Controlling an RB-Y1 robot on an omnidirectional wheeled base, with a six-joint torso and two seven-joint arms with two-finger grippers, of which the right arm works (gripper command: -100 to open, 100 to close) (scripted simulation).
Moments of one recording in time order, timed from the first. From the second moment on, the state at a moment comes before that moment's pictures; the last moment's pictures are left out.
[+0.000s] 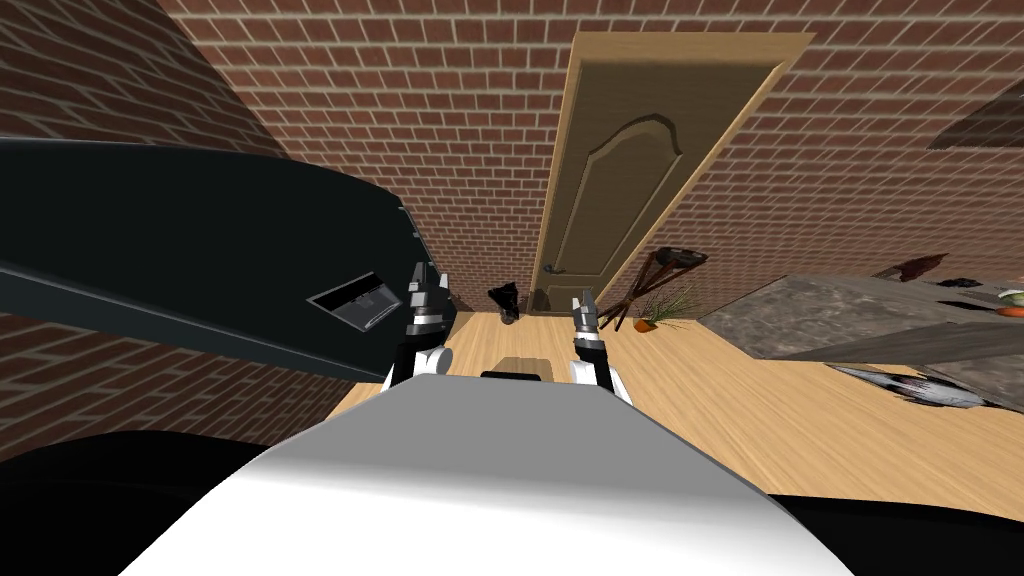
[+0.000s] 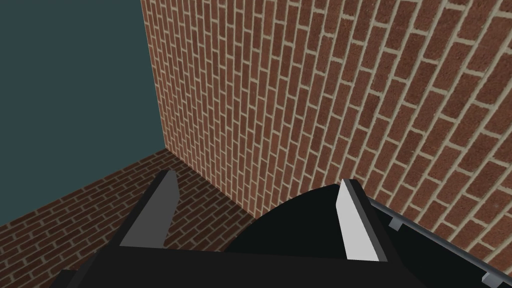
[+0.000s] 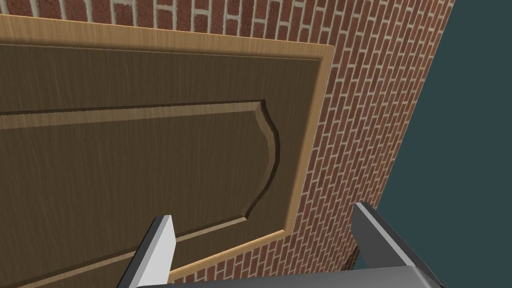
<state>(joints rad) 0.39 -0.08 0.00 -1.93 0.04 -0.52 -0.03</state>
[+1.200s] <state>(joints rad) 0.30 -0.13 -0.06 -1.66 0.01 -0.54 -0.04</state>
